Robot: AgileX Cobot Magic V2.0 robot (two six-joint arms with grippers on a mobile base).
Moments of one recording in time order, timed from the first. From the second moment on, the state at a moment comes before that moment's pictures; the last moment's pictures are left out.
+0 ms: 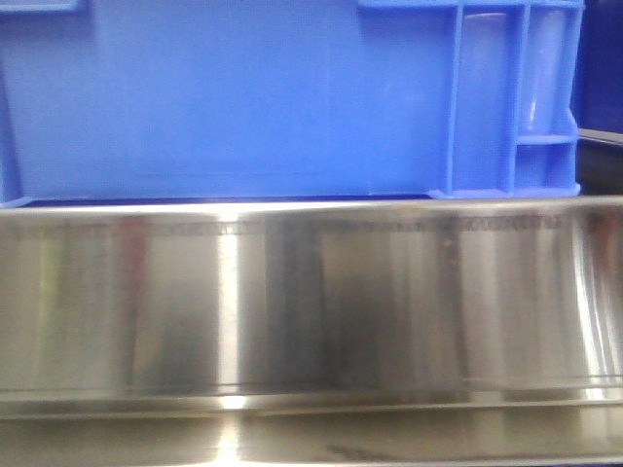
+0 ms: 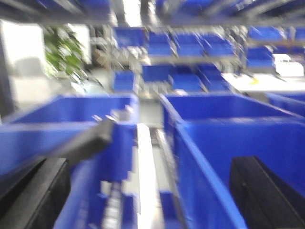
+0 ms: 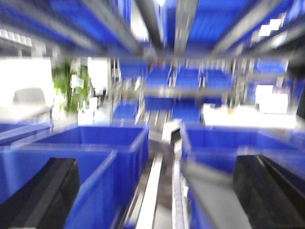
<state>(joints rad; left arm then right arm) -0.01 0.50 -0.95 -0.04 0.54 0.05 0.00 0.43 -0.86 0.10 0.40 -0.03</state>
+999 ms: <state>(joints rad) -0.28 1.56 -1.85 0.11 1.22 -0.11 0.28 1.51 -1.88 0.00 1.22 0.11</state>
